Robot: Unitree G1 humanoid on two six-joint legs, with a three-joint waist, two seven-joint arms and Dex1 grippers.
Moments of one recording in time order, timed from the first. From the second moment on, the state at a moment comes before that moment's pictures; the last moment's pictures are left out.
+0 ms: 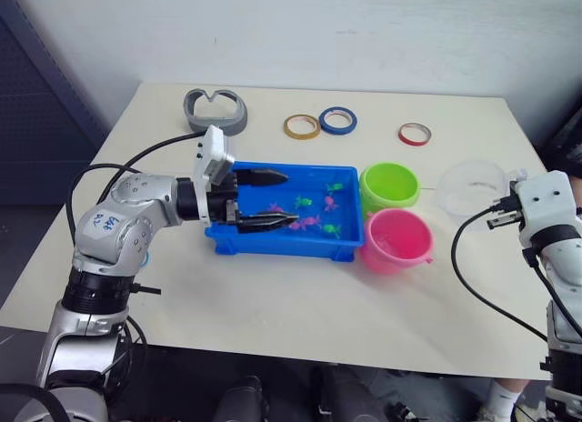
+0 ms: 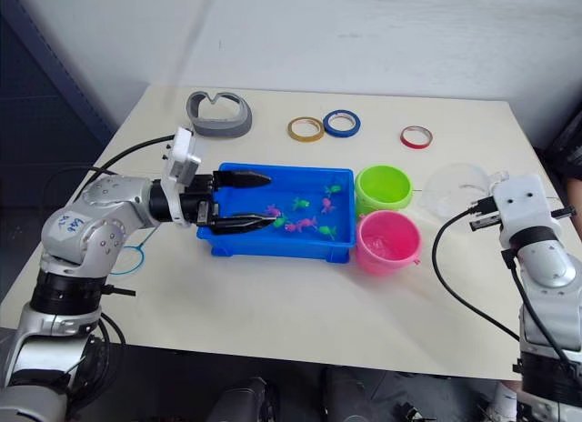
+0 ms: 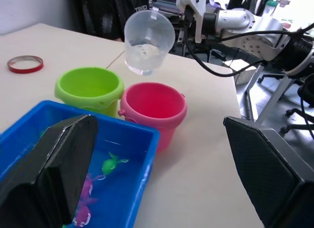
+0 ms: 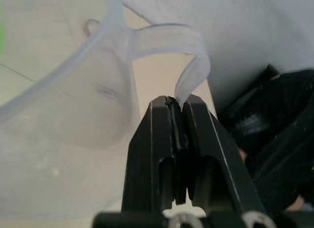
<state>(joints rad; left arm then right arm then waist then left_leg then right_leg) -0.72 0.60 -0.04 -0.05 -0.58 0.62 -1.00 -0.30 -0.61 -0.41 -0.03 -0.01 0.36 0.31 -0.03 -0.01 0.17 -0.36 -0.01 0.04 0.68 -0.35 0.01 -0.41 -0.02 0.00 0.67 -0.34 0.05</state>
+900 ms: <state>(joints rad) -0.78 0.56 -0.05 0.05 -0.49 0.56 -1.01 -0.73 -0.77 0.07 0.47 -0.42 -0.05 0.12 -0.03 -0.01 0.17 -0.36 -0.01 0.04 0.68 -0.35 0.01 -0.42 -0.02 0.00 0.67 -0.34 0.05</state>
